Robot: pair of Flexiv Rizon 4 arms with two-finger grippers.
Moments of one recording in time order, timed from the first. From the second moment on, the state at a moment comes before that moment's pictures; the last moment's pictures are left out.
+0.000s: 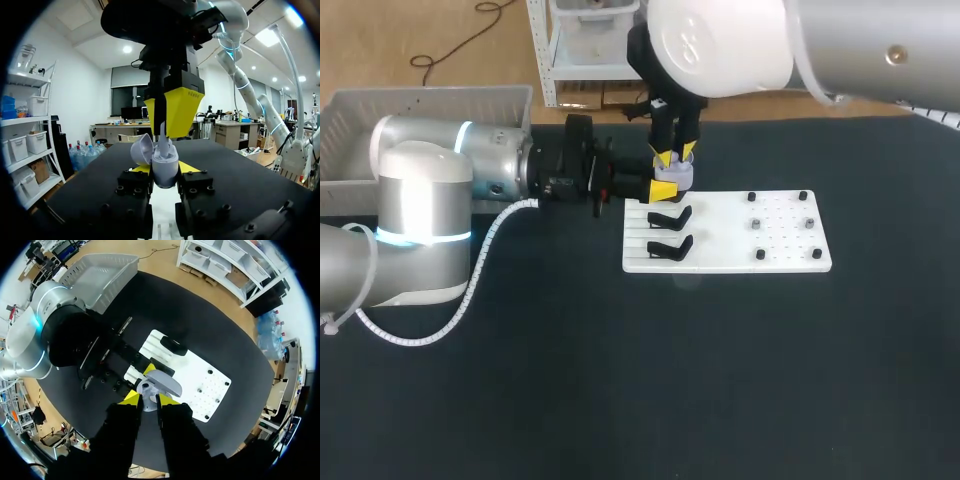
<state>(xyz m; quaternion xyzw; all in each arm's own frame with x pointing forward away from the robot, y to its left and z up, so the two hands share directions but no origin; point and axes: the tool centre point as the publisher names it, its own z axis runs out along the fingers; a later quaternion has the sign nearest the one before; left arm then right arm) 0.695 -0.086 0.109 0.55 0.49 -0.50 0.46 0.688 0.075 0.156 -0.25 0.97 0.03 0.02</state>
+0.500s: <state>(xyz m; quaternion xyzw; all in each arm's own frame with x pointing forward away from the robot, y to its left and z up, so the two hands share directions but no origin) 0.695 -0.086 0.109 0.55 0.49 -0.50 0.46 0.690 0.077 0.155 -0.26 0.97 0.03 0.02</state>
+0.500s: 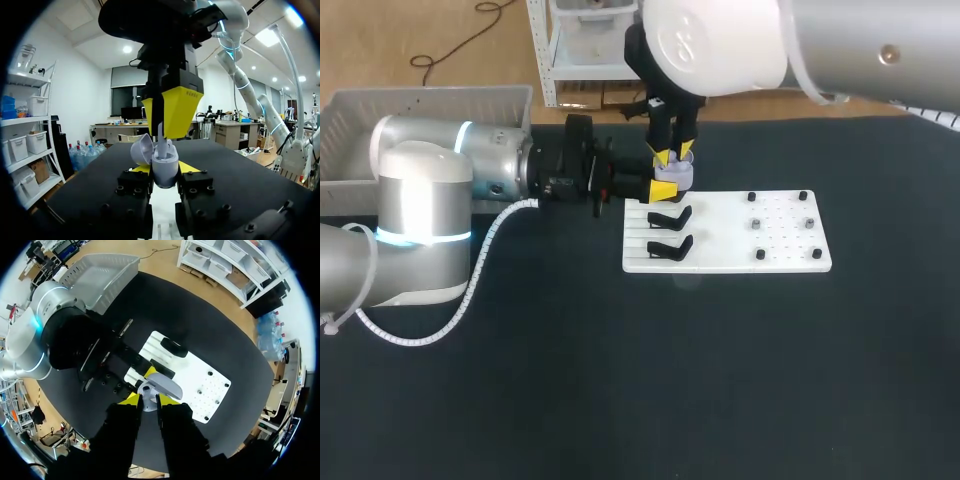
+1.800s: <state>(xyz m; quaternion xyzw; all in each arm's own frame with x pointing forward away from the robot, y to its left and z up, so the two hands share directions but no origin) 0.695 -0.086 0.108 0.55 0.49 -0.50 0.46 0.694 0.082 0.147 -0.26 0.97 0.03 0.01</state>
